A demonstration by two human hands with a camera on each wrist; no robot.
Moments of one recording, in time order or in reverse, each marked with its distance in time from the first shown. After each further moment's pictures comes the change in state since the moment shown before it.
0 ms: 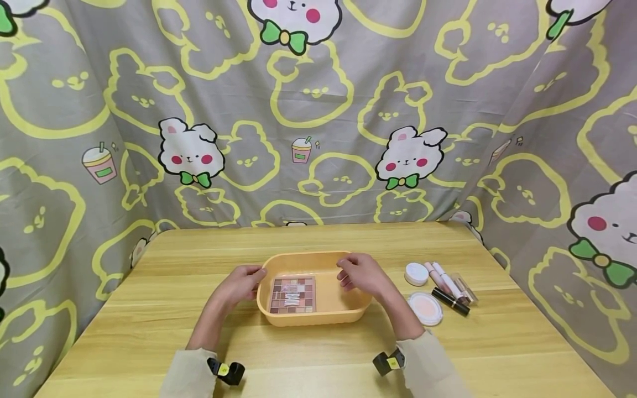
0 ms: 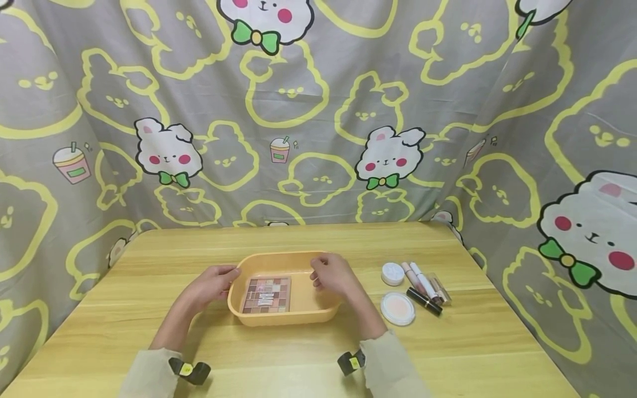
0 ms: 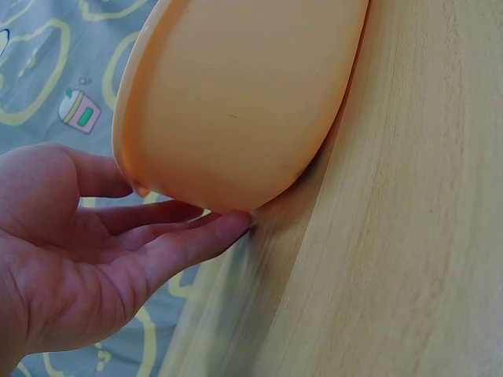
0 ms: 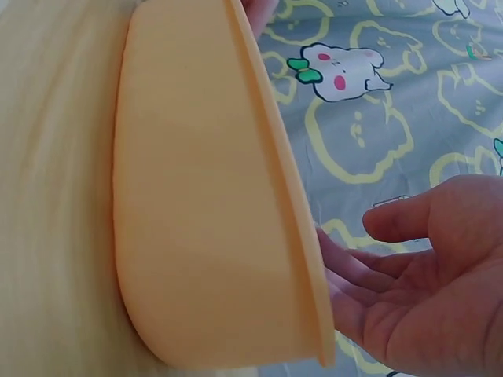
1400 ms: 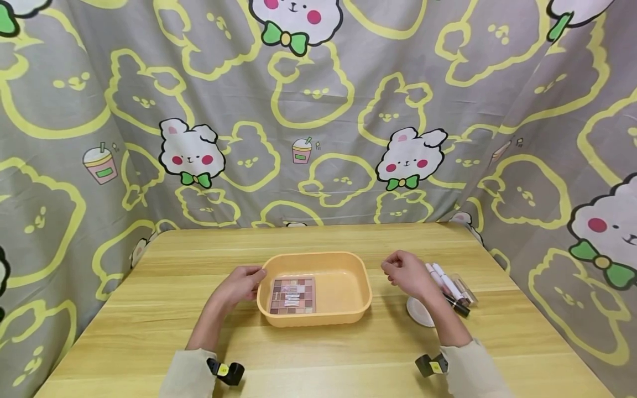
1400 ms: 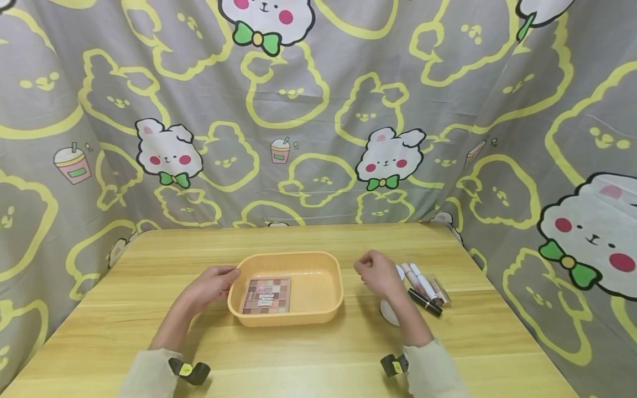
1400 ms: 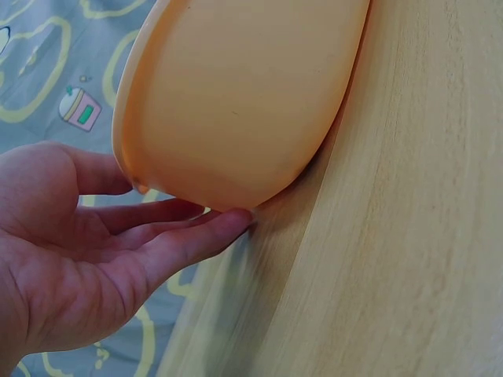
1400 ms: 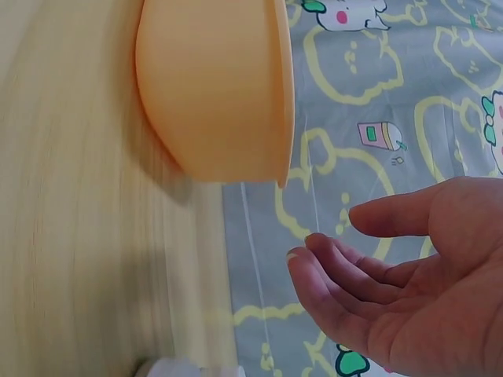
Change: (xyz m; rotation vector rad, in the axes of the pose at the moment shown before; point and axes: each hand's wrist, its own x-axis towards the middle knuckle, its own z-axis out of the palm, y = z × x) left_hand 0.001 0.001 0.000 -0.005 0.019 -0.018; right_hand -0.025 0.026 -0.077 -0.294 0.160 -0.007
